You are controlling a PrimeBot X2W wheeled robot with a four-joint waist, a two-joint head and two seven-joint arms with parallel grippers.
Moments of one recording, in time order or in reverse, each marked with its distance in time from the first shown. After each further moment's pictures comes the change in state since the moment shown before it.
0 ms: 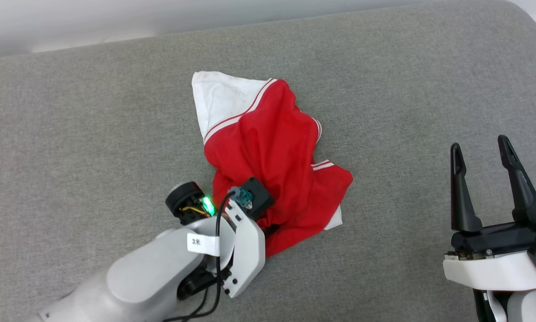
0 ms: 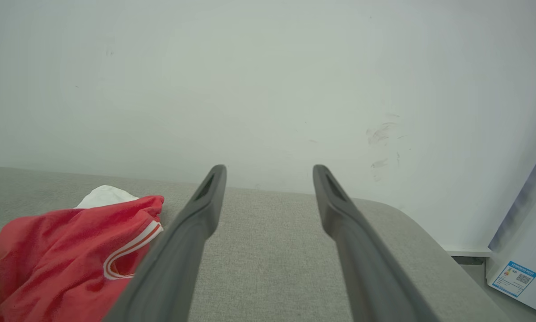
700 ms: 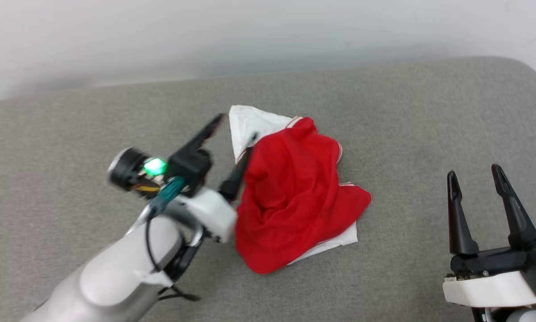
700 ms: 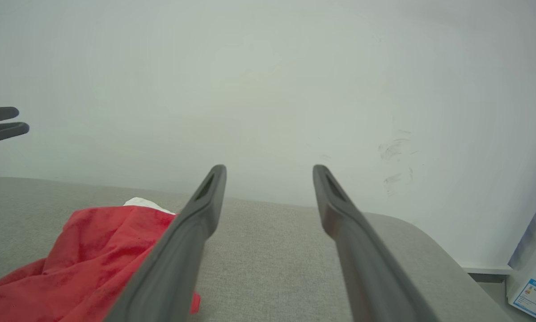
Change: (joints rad) left arm 0.084 0.002 0.237 -0.060 0.161 0.368 -0.567; right arm 0.075 0.000 -0.013 0.032 -0.011 0.000 0.000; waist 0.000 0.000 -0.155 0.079
